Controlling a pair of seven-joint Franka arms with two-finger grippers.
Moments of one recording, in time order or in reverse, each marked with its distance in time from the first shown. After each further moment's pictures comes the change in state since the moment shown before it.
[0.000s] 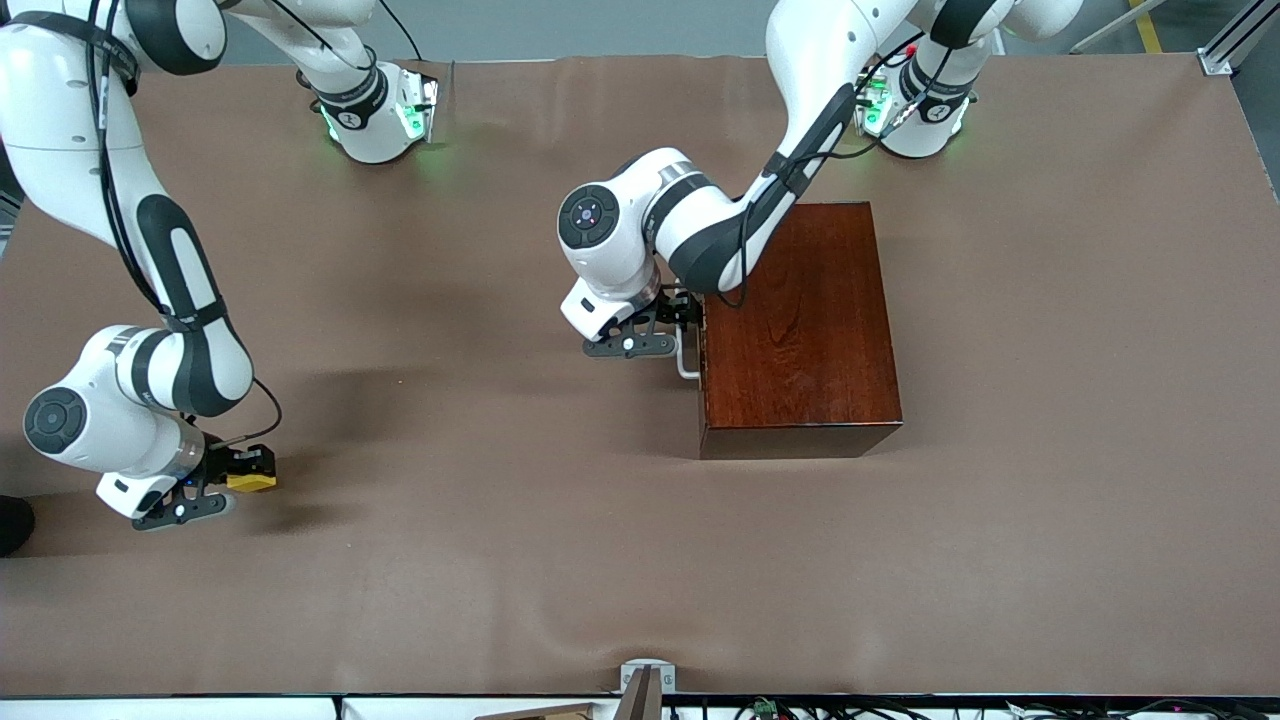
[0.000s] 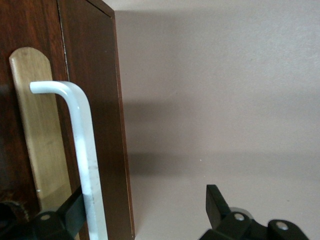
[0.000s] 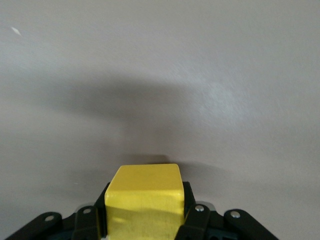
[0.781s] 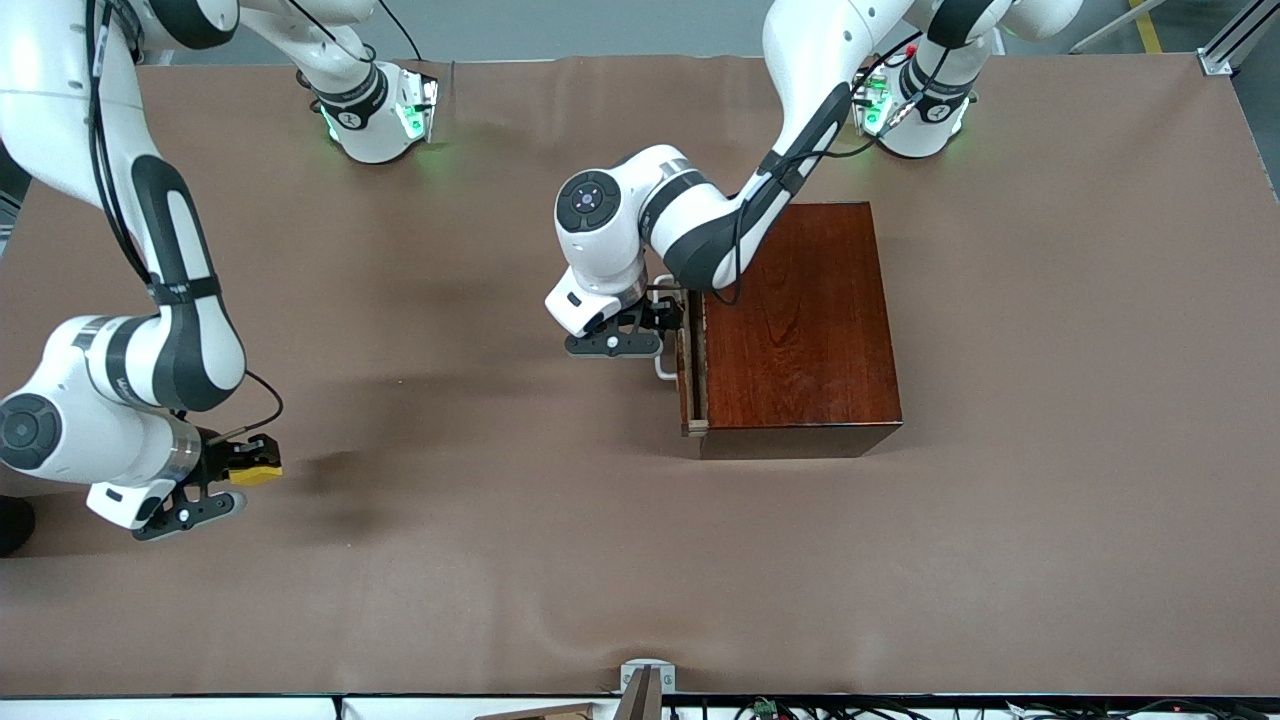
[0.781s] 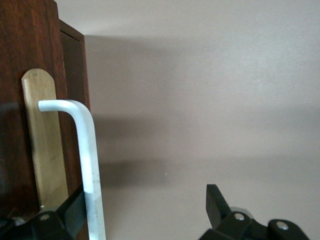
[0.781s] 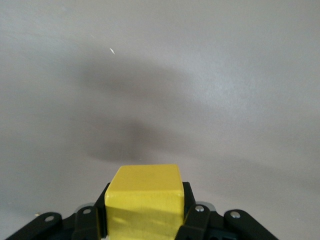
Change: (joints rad) left arm -0.005 0.002 -0.011 -0.002 -0.003 0.137 -0.022; right arm 0.077 -0.085 0.006 0.122 -0.003 -0.282 -0.006
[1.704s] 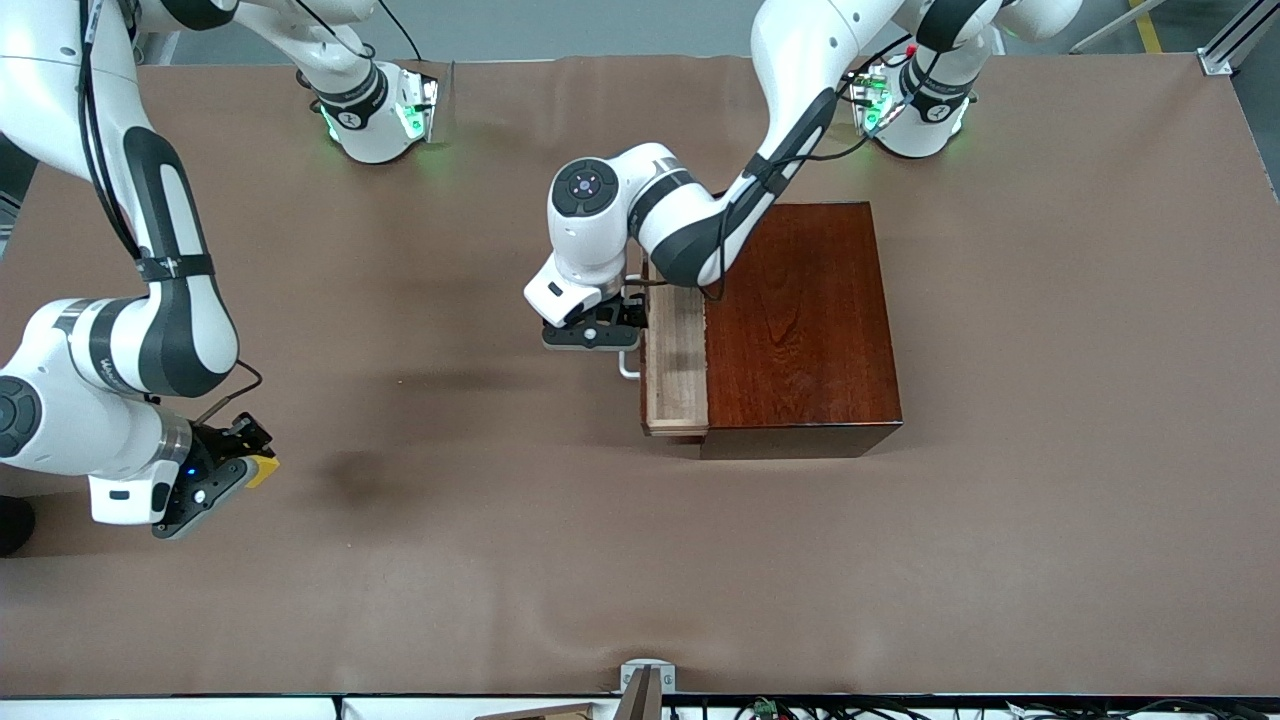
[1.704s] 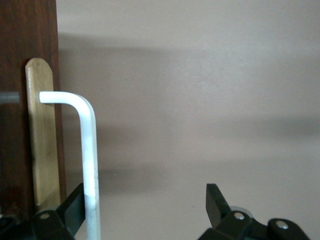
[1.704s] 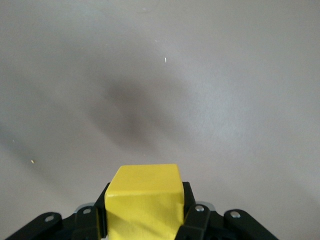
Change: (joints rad) left arm -0.027 0.025 -0.012 0.000 -0.046 0.157 -0.033; right arm 0.011 -0.037 0.003 0.007 0.000 -0.016 -0.467
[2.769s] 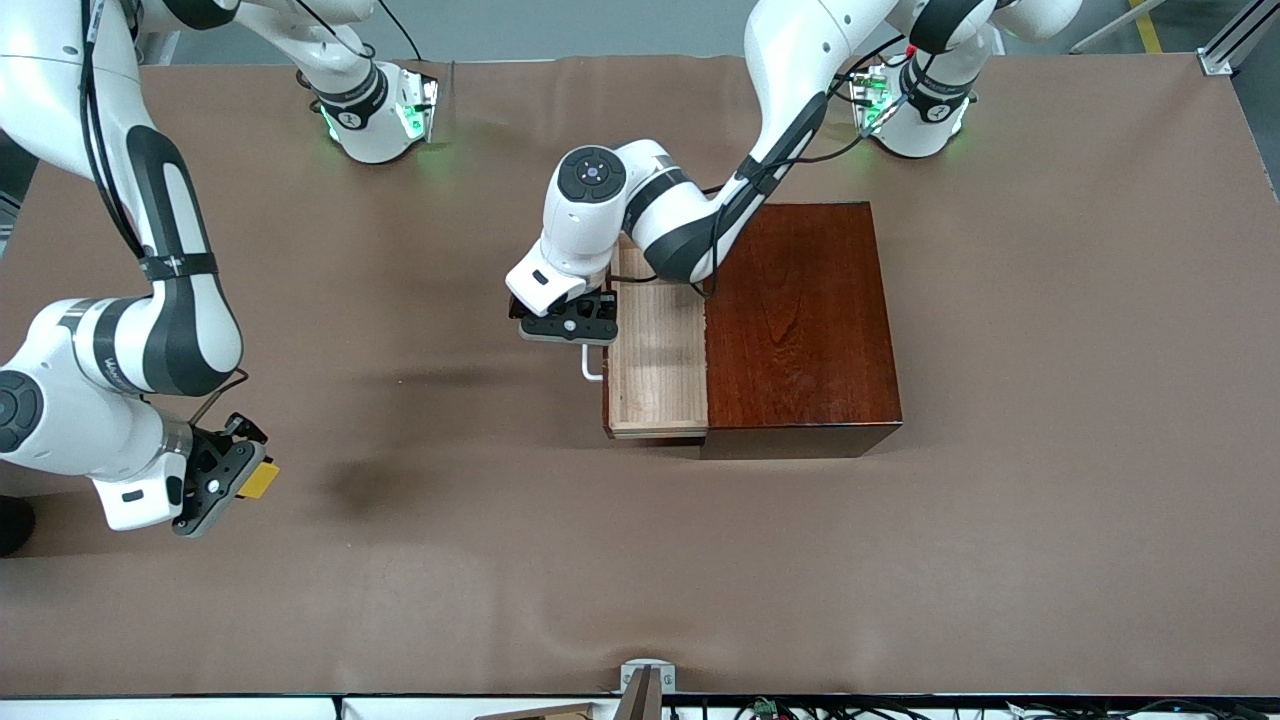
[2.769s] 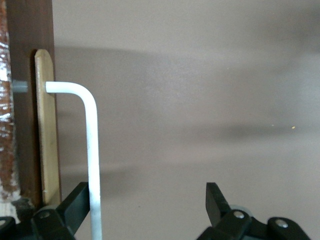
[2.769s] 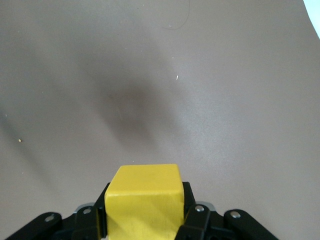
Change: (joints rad) left arm -0.003 0.008 -0.017 0.001 -0.080 0.169 -0.001; right arm 0.004 0.000 0.005 0.001 0.000 0.037 -0.203
